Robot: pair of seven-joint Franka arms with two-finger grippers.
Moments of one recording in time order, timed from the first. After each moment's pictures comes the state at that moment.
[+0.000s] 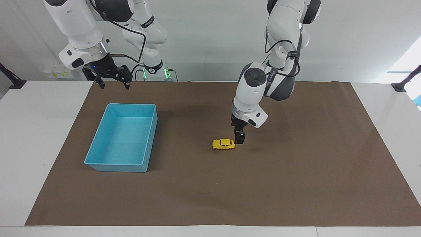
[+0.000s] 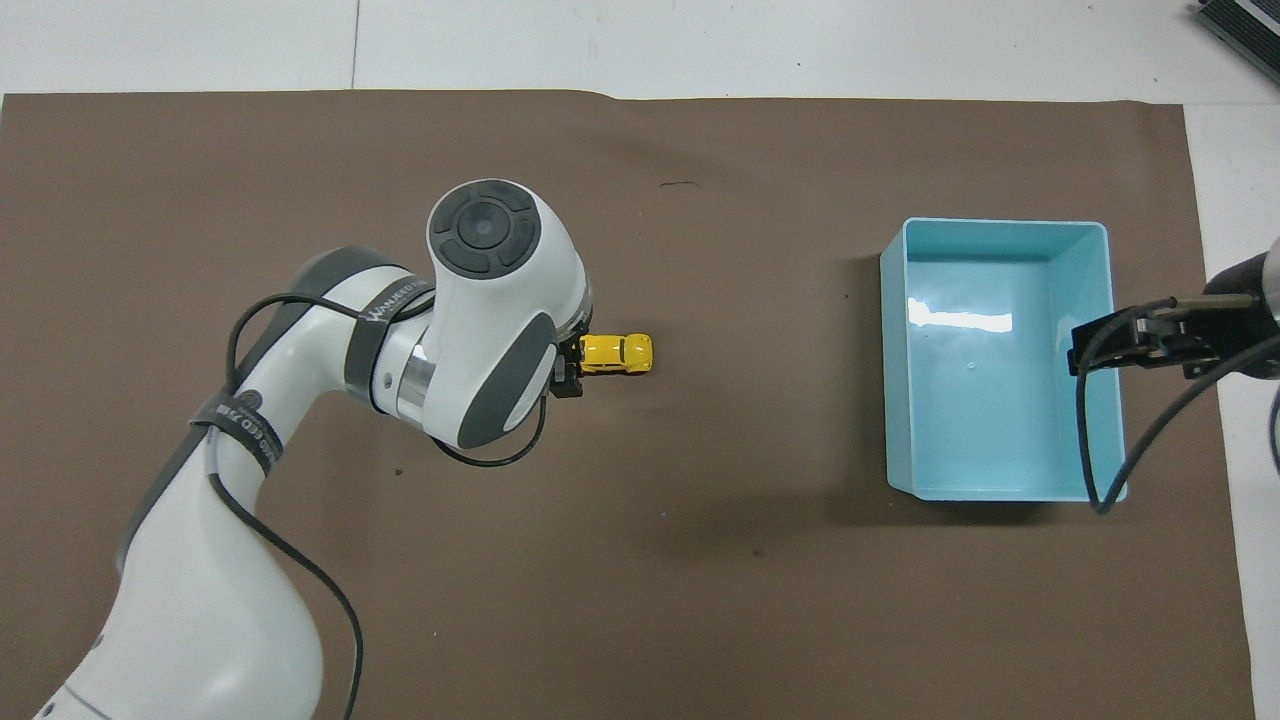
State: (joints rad) left arm -0.55 0.45 -0.05 -1.59 -0.06 2.07 -2.13; right arm -0.08 -0.01 0.10 -1.60 0.00 1.50 0.07
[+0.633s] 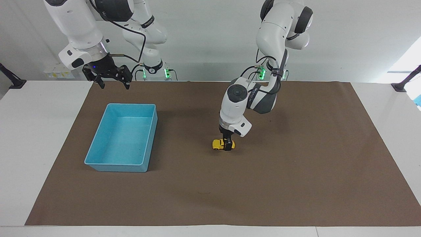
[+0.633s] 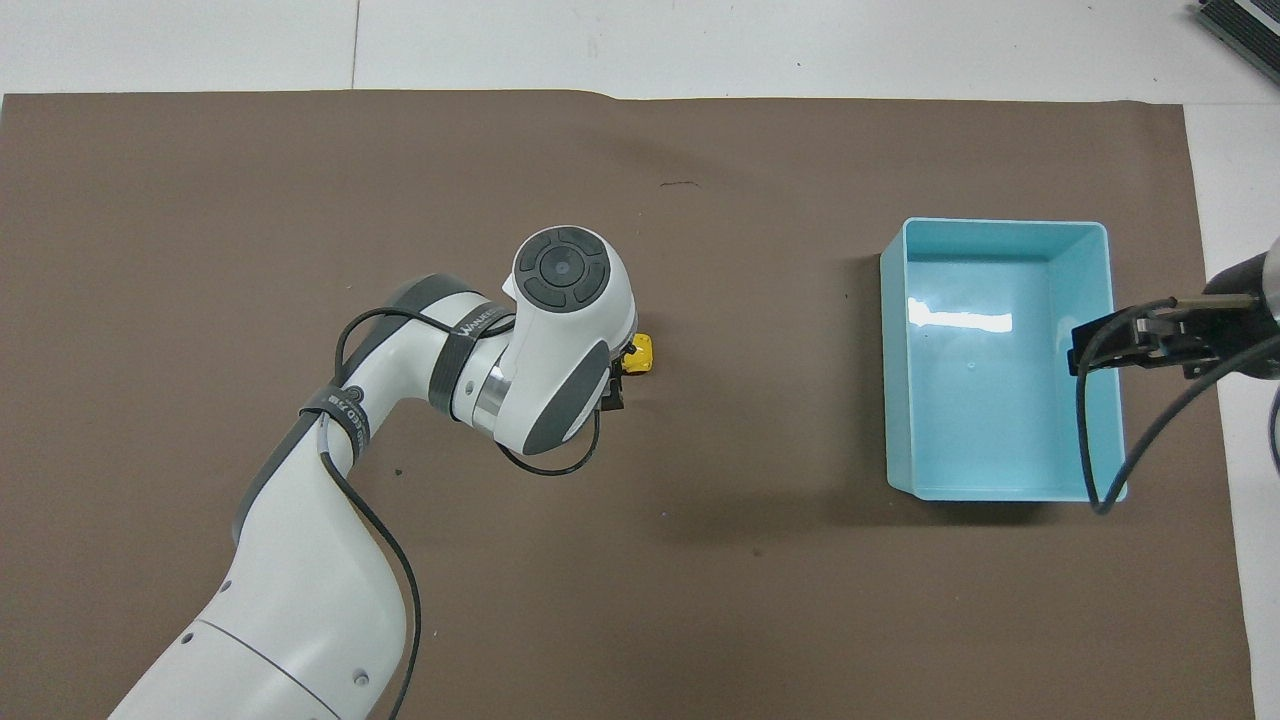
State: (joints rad) left arm -0.58 0.54 -0.05 -1.59 -0.06 2.17 -2.20; right arm -0.08 -0.01 0.10 -1.60 0.00 1.50 0.07
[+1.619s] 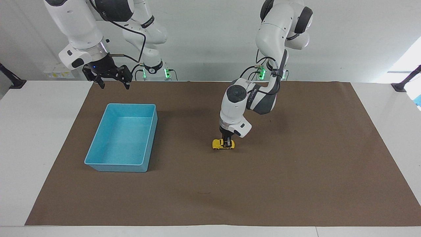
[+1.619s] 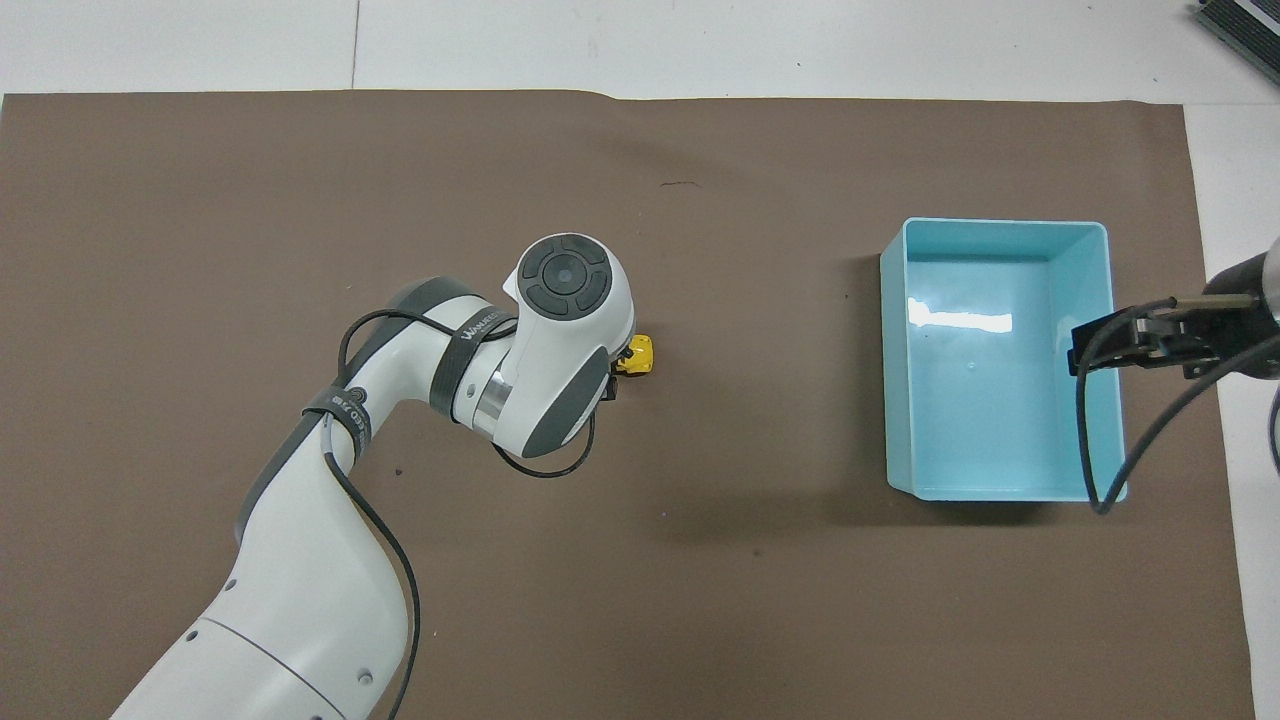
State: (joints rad) left arm -0.58 0.54 -0.05 -1.61 -0.03 2.20 -2.18; right arm -0.08 -0.01 0.10 -1.60 0.00 1.50 0.07
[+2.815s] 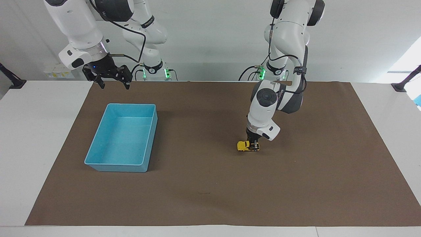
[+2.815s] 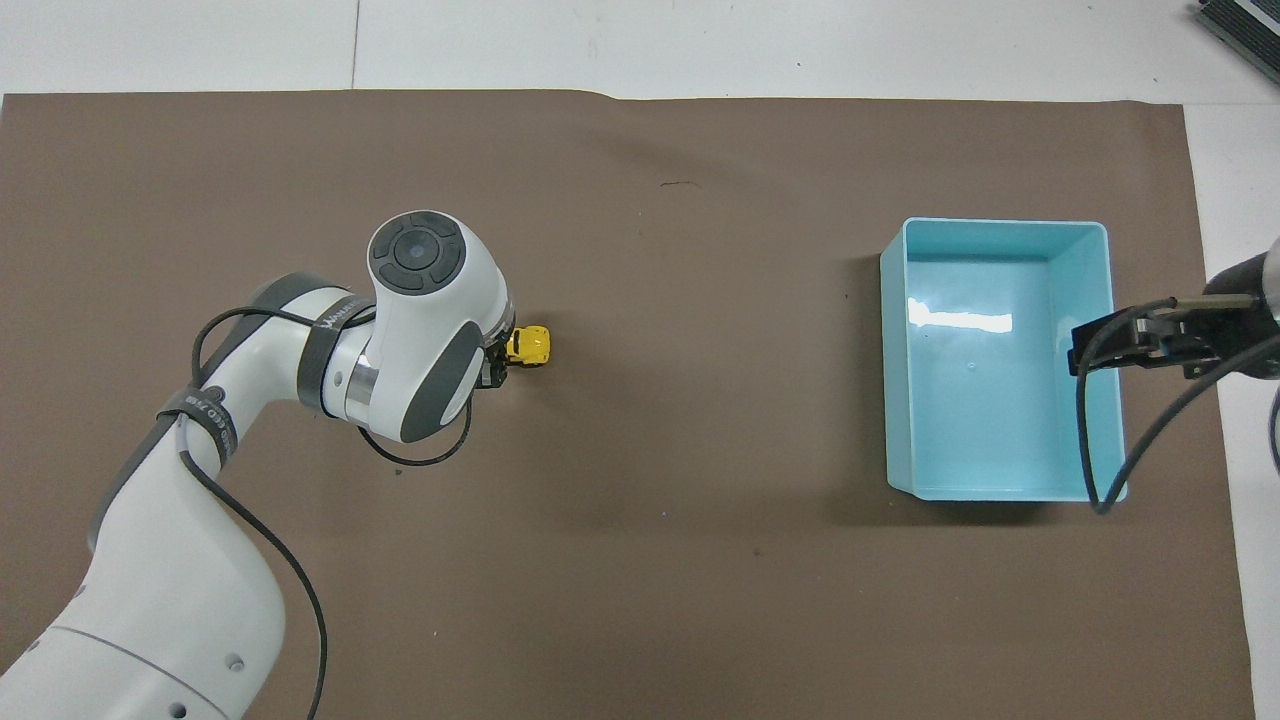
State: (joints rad) left arm -0.42 0.42 -0.03 -1.78 0.01 2.21 -2.01; right arm -0.08 -0.01 0.10 -1.60 0.00 1.50 0.07
